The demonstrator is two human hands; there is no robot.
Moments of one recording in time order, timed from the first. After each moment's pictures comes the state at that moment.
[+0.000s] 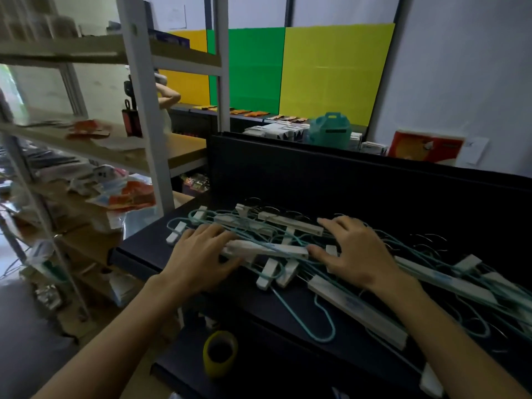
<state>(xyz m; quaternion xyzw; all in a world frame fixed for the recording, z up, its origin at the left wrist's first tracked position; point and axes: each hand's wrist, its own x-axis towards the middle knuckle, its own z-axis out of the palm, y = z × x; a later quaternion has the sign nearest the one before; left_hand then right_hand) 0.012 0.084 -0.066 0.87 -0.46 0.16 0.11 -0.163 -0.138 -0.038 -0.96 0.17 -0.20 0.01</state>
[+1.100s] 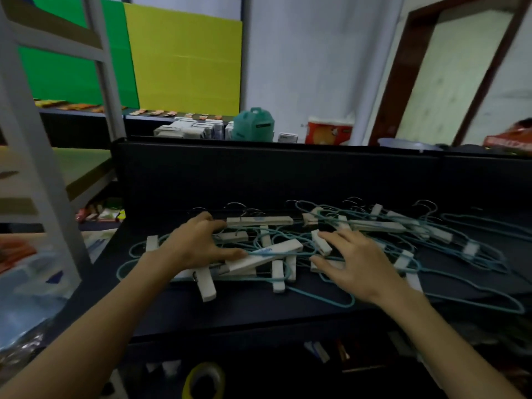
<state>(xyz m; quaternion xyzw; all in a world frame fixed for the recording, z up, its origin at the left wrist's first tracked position) 0.141 0.025 -0.054 0.73 -0.66 -0.03 0.16 -0.164 -0.025 -0.047 -0.88 0.44 -0.17 -0.02</state>
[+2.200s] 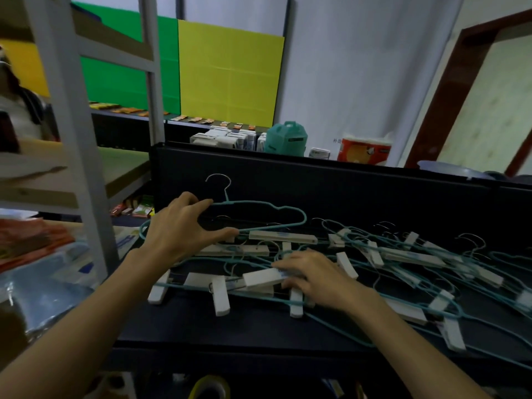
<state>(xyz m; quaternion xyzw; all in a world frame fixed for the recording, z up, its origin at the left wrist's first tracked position) 0.173 0.051 -0.030 0.78 -0.55 0.16 0.26 -0.074 -0.069 -0.067 -0.97 0.24 -0.08 0.07</state>
